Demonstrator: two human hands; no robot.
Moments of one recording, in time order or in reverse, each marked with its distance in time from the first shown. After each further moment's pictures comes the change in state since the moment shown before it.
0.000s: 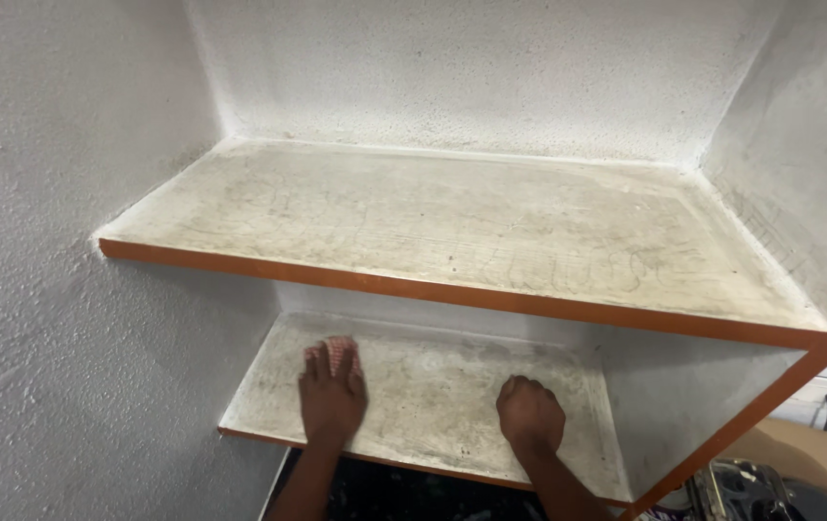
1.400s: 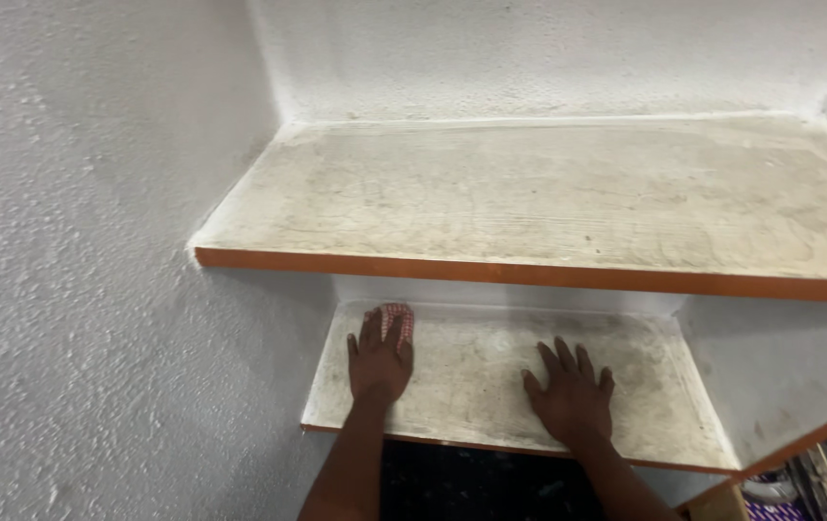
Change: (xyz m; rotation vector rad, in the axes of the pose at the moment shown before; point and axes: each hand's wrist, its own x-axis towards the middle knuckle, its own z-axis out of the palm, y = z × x) left_hand 0.055 -0.052 -0.010 -0.111 -0.256 0.120; right_hand -0.043 -0.064 0.002 -0.214 -0.133 -0.118
